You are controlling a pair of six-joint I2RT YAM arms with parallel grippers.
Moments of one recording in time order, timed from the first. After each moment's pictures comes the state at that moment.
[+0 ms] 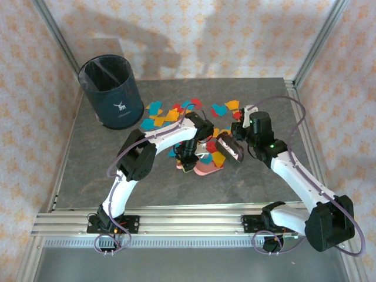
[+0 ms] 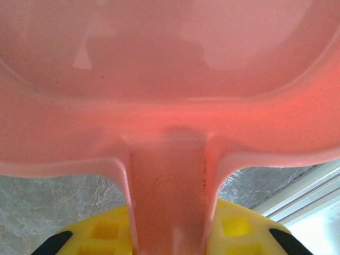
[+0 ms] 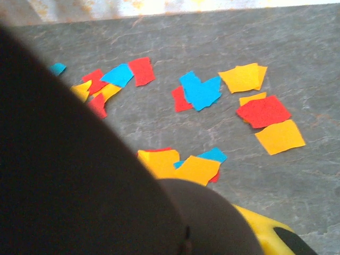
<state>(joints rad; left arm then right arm) -0.76 2.20 1.83 -1.51 0.11 0.19 0.34 1.12 0.80 -0.25 -0.02 0.22</state>
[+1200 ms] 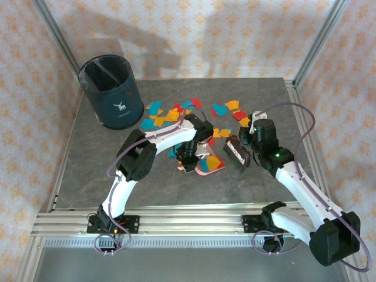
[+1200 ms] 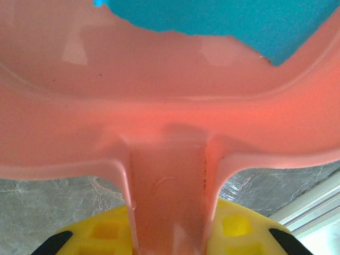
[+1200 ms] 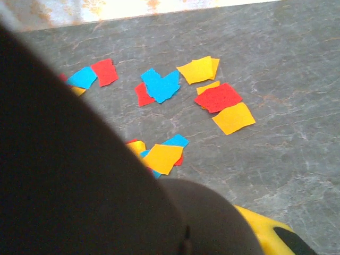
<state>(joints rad) -0.76 2.19 1.78 -1.43 0.13 0.19 0.34 0.99 0.74 -0.32 0.13 0.27</state>
